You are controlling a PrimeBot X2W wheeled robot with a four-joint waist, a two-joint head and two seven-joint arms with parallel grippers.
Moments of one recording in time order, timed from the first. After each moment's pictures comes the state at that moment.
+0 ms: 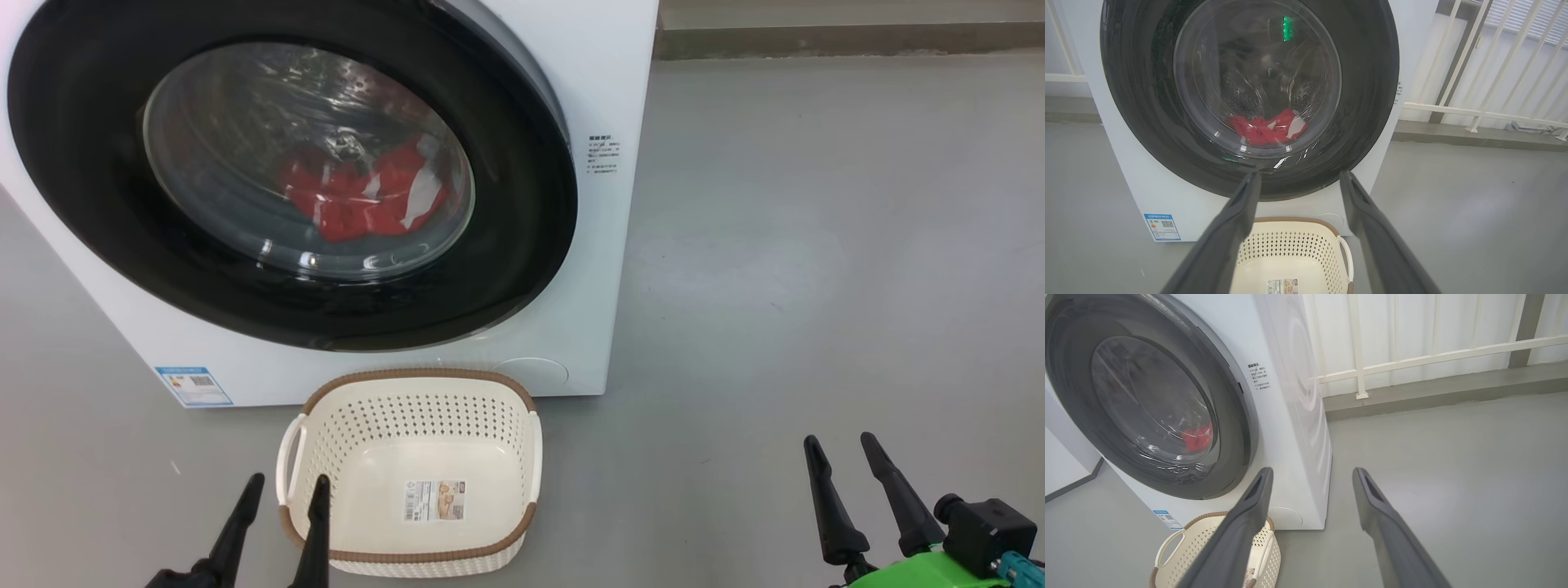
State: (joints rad) left arm 0.06 0.04 0.01 0.13 -0.23 -0.12 -0.22; right arm 0.08 -0.06 -0.02 0.19 0.40 0.13 -0.22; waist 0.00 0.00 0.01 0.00
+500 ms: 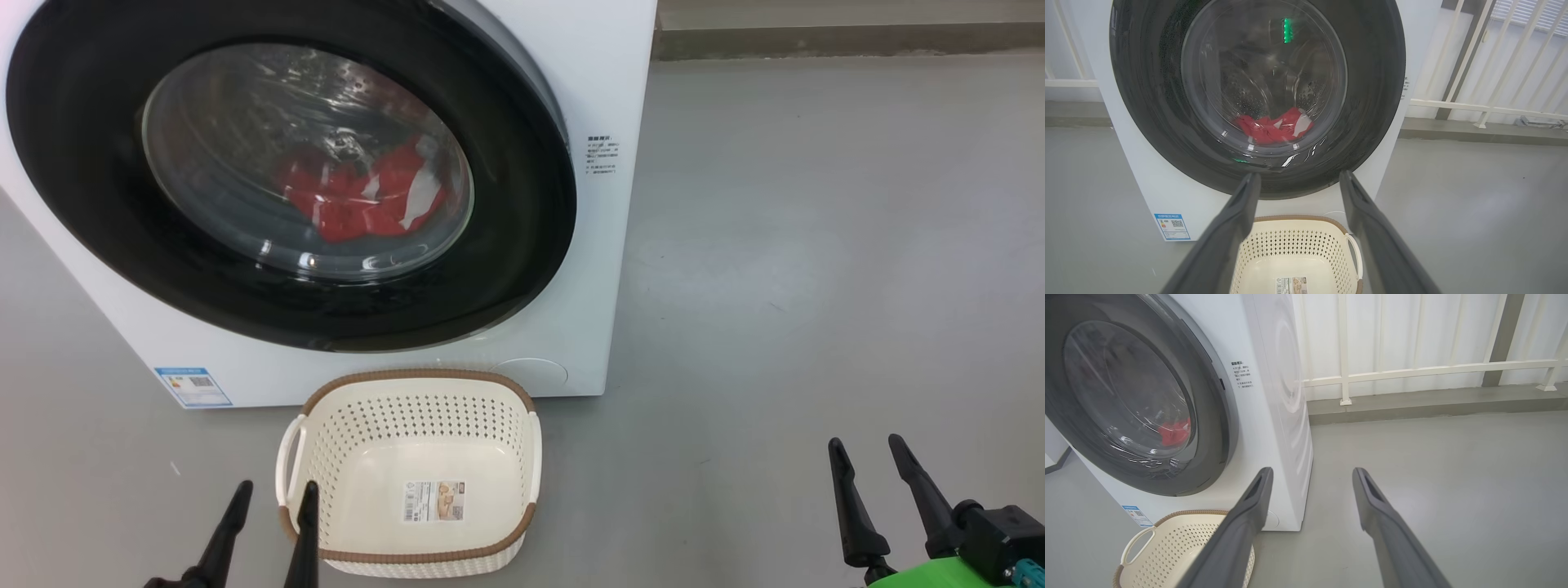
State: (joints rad) left arm 0.07 0.04 0.02 0.15 -0.19 -0.12 -0.25; right arm 0.10 -0.05 -0.09 0.20 0.30 0.13 -0.25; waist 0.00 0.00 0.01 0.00
